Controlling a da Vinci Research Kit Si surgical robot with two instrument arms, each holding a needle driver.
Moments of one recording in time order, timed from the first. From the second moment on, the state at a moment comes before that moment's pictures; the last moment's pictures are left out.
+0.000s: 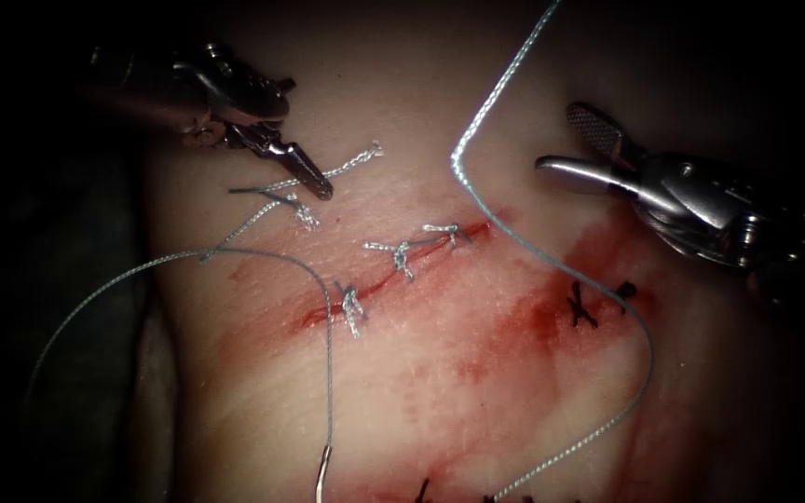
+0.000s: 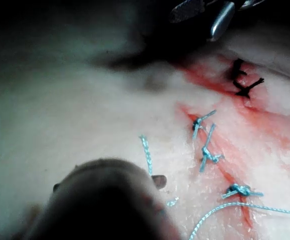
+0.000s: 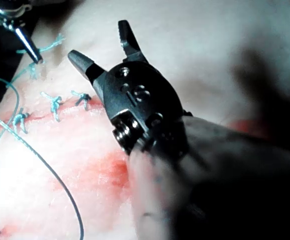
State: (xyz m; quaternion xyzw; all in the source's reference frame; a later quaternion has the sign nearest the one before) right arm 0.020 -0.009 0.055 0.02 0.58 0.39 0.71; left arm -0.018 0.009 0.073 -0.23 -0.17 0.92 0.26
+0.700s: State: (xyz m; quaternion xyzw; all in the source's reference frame) right arm 0.035 -0.011 0.064 0.07 0.56 0.33 0.76; left arm -0.019 0.008 0.075 -0.23 -0.20 0.92 0.25
